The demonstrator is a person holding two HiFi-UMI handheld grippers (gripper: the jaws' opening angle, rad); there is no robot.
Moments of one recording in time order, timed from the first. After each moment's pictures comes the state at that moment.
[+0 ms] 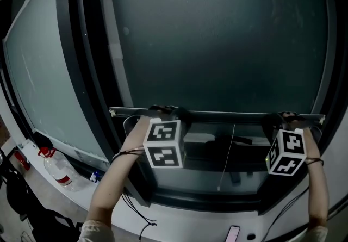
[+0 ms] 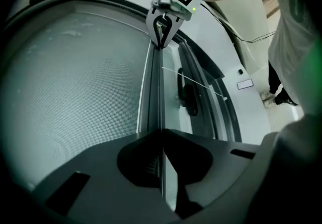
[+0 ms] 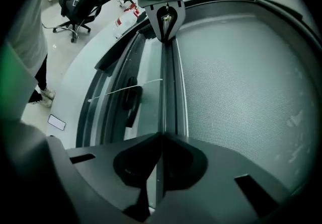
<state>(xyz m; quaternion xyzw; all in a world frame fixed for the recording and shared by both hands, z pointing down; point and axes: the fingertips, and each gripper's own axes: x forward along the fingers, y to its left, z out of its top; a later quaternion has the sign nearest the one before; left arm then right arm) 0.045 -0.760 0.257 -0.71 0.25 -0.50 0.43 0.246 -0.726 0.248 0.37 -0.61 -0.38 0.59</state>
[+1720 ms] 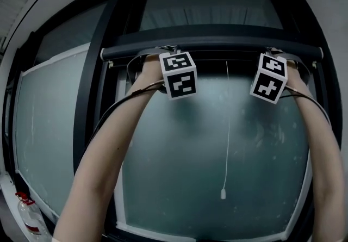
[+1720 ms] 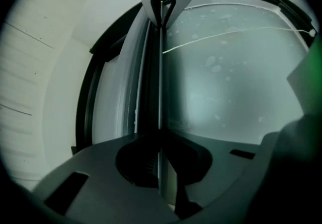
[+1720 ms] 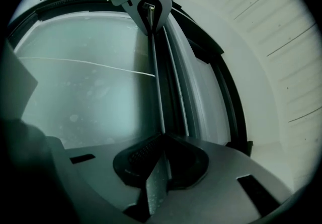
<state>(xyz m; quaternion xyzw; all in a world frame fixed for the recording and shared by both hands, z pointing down) 0.036 -0.777 -0.300 -0.44 0.57 -0.32 0.62 0.234 -0.734 -0.306 0.63 -0.35 -0.59 0.36</state>
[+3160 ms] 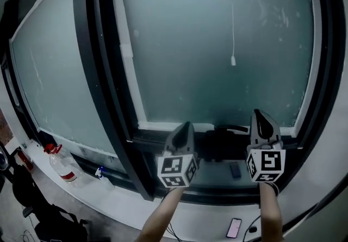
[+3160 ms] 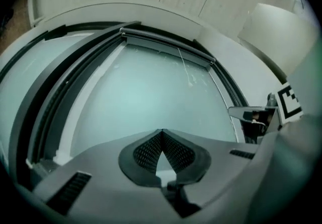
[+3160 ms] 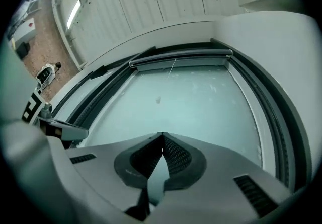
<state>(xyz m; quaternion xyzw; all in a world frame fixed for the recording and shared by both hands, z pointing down) 0.024 -0.696 0.261 -0.82 0.53 0.18 0.09 0.224 -0.655 0.200 0.63 -0.73 -0.26 -0.08</state>
